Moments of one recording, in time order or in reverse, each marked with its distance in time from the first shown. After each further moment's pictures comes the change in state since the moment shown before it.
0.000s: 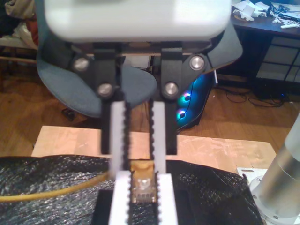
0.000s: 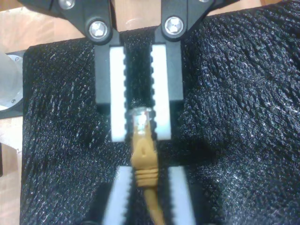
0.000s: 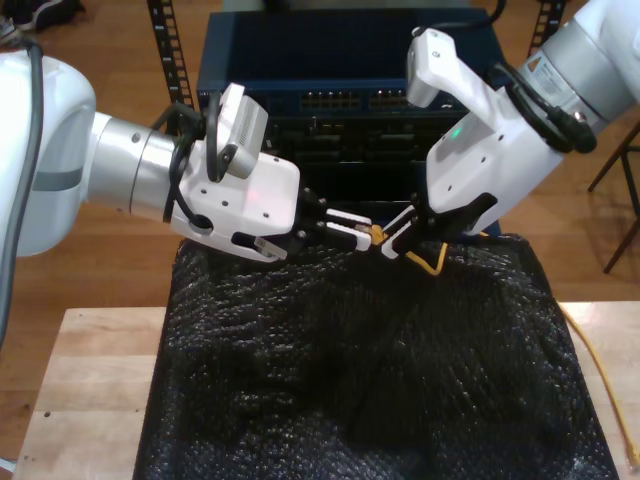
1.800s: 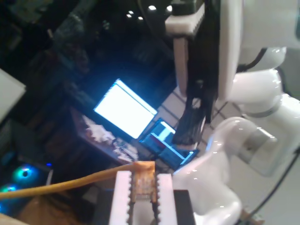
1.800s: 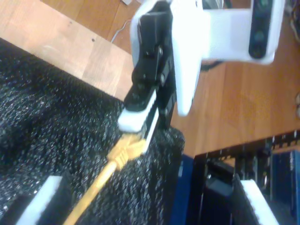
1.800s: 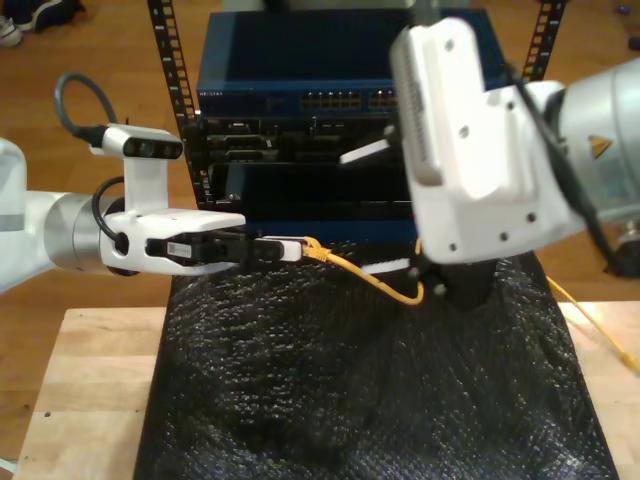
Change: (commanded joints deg) left arm 14.2 17.1 -0.1 -5.5 35.2 -16.4; right arm 17.0 -26.9 19.3 0.1 -30.5 -28.0
